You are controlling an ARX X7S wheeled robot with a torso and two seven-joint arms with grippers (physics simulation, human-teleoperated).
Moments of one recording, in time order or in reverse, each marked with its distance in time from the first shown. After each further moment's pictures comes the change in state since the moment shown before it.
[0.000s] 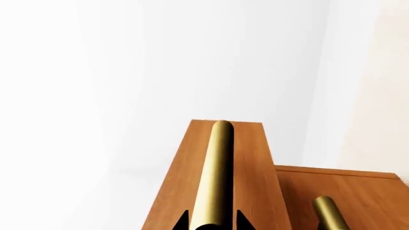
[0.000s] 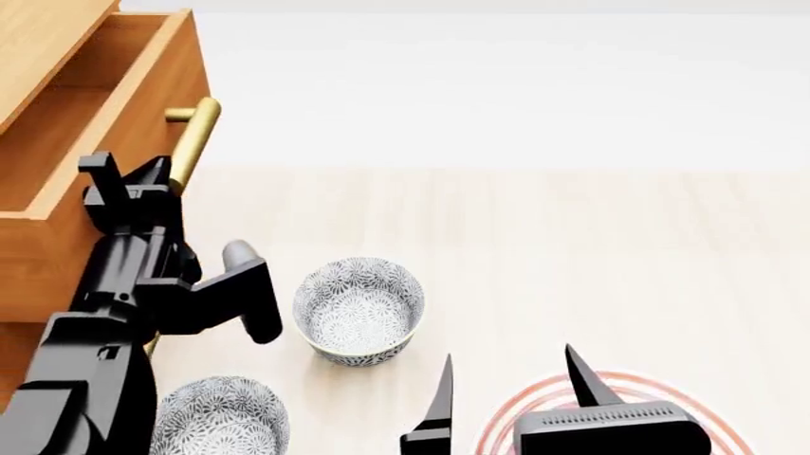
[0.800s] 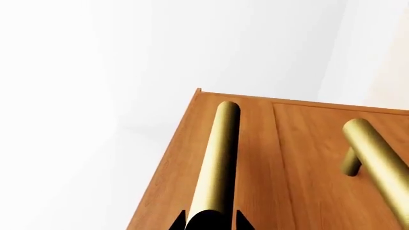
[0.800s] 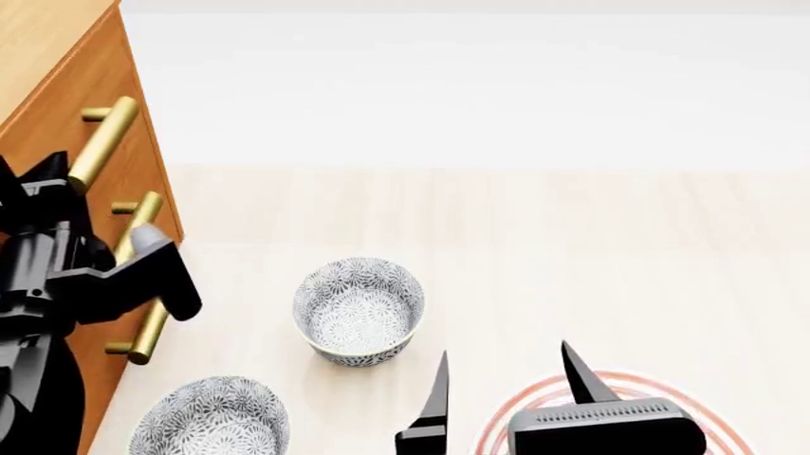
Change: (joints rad) left arm 0.018 -0.085 -0.106 -0.119 -0.082 0.076 -0.127; right arm 0.005 -0.014 0.001 -0.009 -0.016 0.015 -0.007
